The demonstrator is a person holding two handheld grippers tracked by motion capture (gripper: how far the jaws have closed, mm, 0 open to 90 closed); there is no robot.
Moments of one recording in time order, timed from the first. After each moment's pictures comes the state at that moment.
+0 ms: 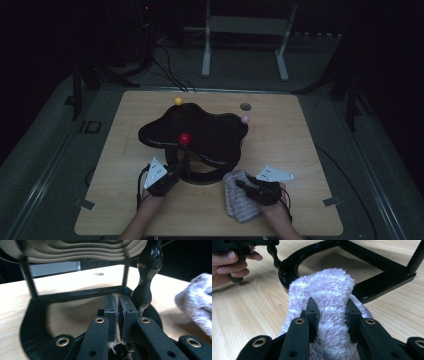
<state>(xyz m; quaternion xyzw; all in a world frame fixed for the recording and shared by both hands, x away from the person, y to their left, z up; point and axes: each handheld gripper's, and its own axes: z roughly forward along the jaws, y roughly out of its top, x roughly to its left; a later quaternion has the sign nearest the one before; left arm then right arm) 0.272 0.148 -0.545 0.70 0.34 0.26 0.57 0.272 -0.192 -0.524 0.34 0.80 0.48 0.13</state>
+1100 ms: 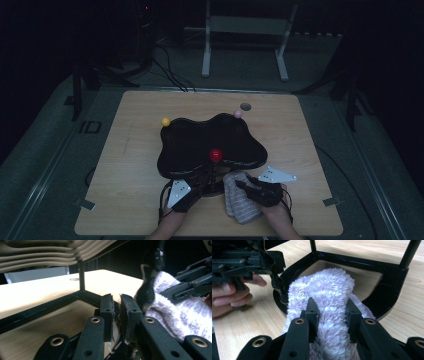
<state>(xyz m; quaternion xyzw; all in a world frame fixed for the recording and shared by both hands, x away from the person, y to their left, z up) 0.241 0.097 -0.547 0.70 0.32 0.25 0.59 0.267 -0.195 -0.518 0.33 0.79 0.50 0.12</state>
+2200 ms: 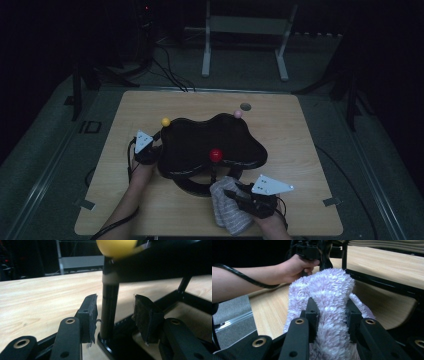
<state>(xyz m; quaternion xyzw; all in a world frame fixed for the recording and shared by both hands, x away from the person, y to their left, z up) 0.375 0.209 -0.554 0.66 0.43 0.31 0.53 0.233 -0.169 -0.491 0.26 0.79 0.54 0.11</state>
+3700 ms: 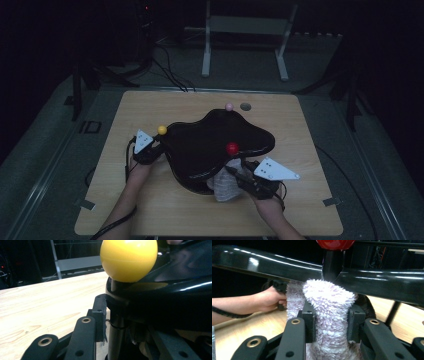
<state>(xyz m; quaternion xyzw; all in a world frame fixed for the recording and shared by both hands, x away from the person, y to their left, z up) 0.365 0.211 -0.547 0.69 0.40 0.31 0.52 0.257 -0.162 -0.447 0.26 0.74 0.58 0.21</state>
